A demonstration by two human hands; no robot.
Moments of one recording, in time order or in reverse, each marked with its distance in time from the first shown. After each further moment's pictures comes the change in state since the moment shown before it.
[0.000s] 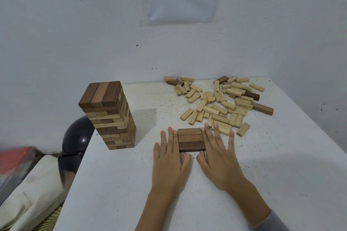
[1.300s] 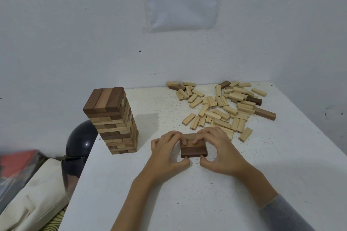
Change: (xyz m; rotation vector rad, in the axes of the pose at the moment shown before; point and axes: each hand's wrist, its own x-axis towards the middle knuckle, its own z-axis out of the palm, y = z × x) left_hand 0.025 -0.023 -0.036 -0.349 -0.047 0.286; right_hand 0.032 0.023 -0.025 0.699 -0.020 -0.227
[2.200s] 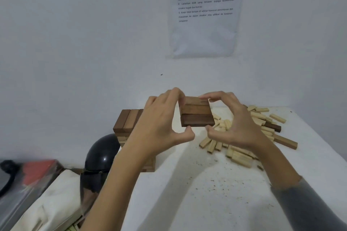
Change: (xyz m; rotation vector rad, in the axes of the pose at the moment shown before) left_hand 0.030 0.072 -0.147 0.336 0.314 0.244; right_hand 0.080 -0.102 -0.090 0.194 0.168 -0.216
